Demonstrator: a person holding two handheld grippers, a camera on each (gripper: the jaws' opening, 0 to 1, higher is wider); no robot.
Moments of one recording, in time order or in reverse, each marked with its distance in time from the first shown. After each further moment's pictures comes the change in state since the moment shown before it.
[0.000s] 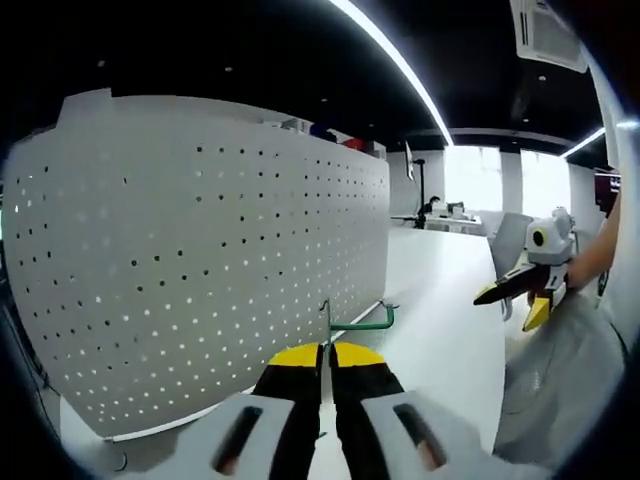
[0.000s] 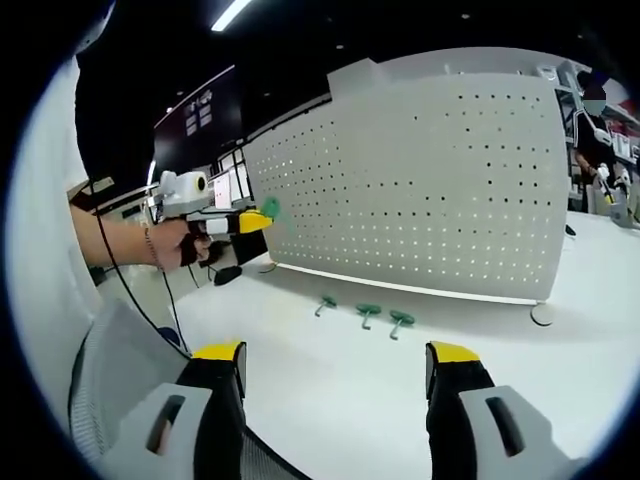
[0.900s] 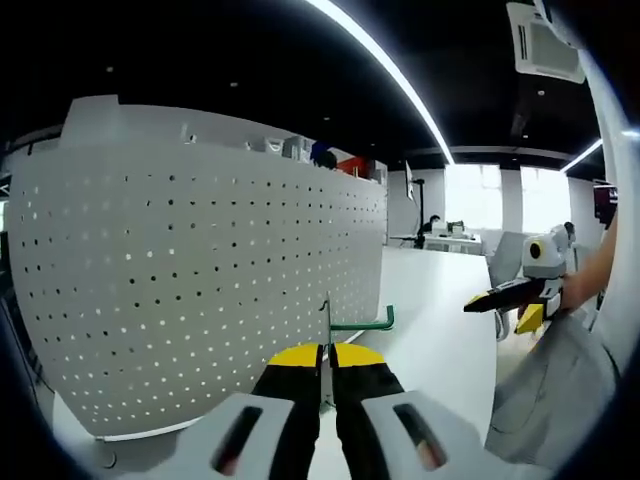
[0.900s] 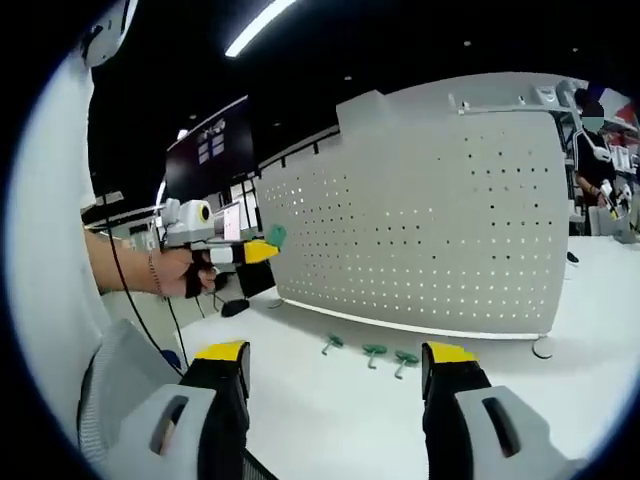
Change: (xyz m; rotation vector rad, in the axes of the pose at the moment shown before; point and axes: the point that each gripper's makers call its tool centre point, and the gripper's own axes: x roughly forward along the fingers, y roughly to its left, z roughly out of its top) left arm -0.004 -0.014 0.020 -0.028 -0.076 -0.001; right arm -0.012 0.012 0.048 -0.034 -0.221 0.037
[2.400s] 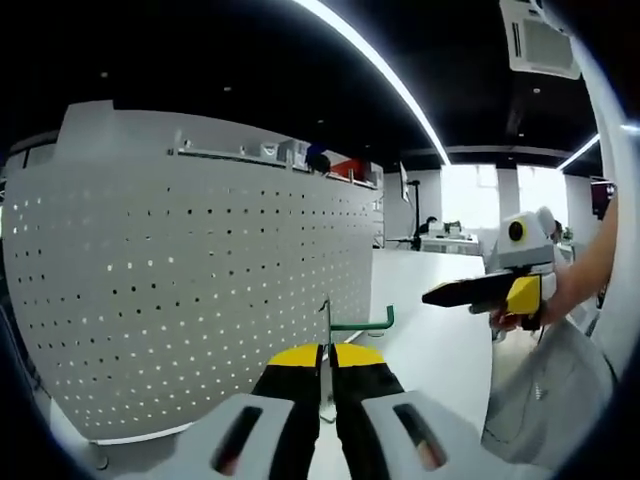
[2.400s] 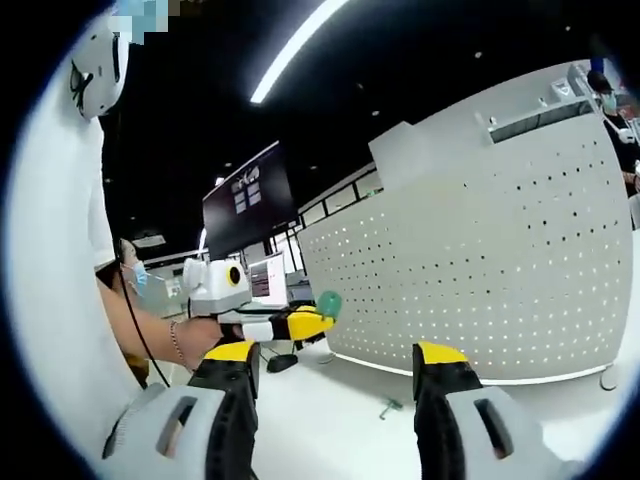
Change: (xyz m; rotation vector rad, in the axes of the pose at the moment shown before) left arm 0.012 -0.026 0.010 0.024 -0.018 -0.013; right arm 0.063 0.043 0.044 0.093 -0.119 0.202
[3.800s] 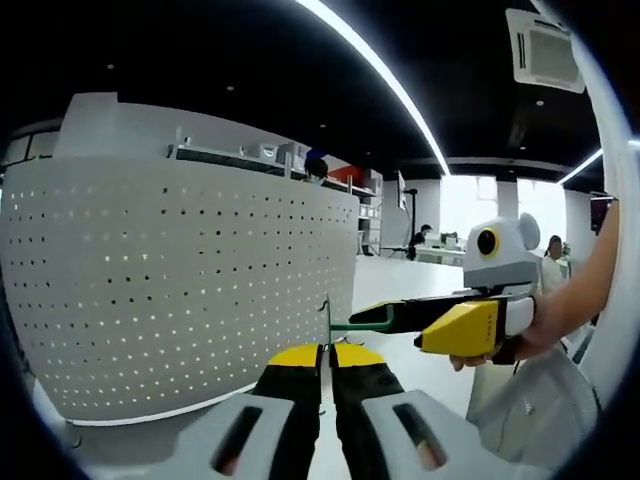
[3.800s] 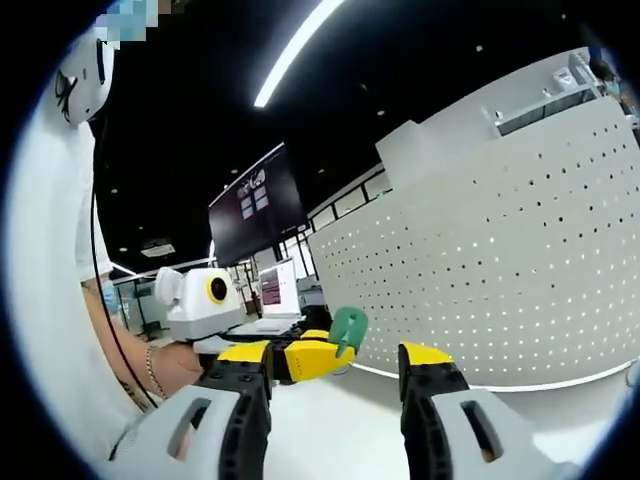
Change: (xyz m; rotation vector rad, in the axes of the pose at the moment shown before) left arm 0.004 -0.040 0.003 -0.065 -0.021 -0.010; right arm 0.036 0.015 0.003 0.045 -0.019 0.046
